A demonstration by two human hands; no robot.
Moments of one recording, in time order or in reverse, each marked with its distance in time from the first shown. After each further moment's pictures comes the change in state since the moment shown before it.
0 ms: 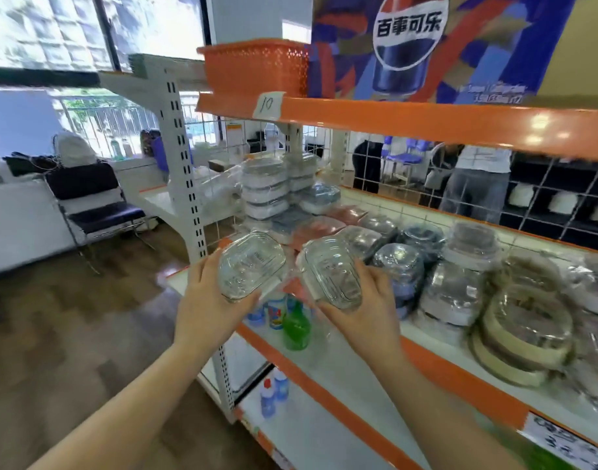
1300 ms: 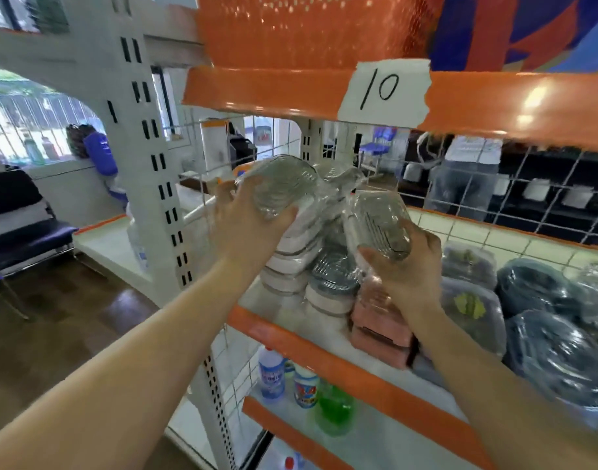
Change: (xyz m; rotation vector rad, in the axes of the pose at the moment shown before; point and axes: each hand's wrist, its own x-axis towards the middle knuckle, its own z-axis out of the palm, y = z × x) left_hand 0.325 -0.061 0.075 -0.100 0.035 0.136; right_hand 0.246 -0.013 0.139 -0.019 0.350 0.215
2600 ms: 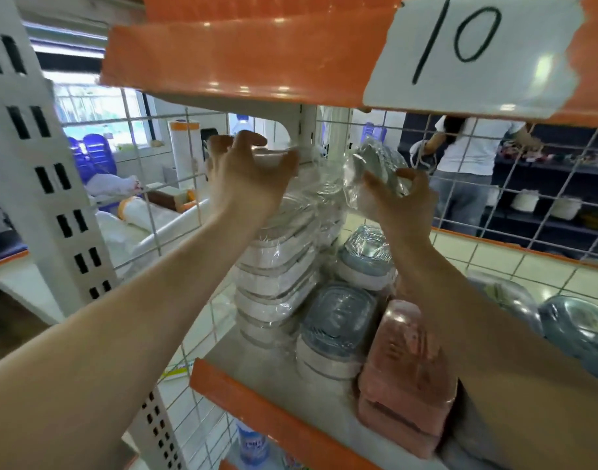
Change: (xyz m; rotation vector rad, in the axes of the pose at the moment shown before) left_hand 0.104 0.020 0.055 -0.115 0.047 0.015; right_hand 0.146 -0.016 0.065 0.226 0.210 0.093
